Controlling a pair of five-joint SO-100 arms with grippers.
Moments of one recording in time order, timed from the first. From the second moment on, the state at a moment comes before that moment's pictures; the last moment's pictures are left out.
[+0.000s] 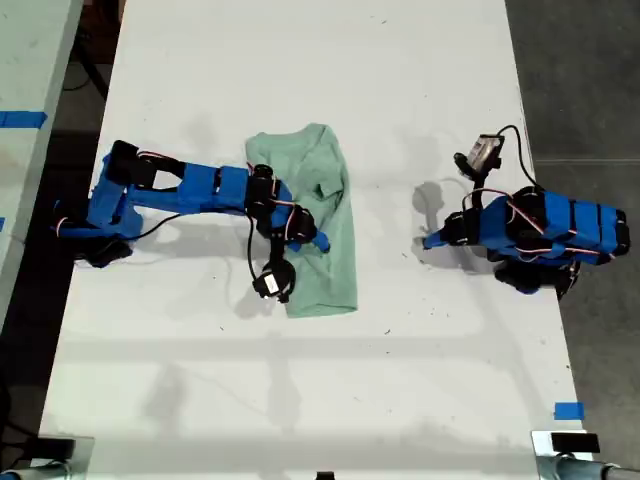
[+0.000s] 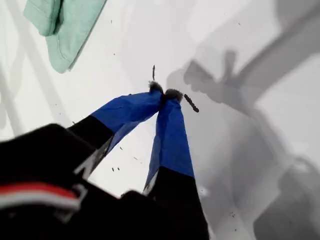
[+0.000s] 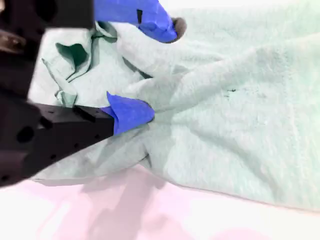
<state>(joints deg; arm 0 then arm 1) -6.2 65.7 64.3 74.2 3.0 11.0 199.9 174.6 79.1 -19.1</state>
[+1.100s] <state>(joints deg) -17.7 204.8 177.2 67.1 -13.1 11.0 199.9 174.6 79.1 -19.2</state>
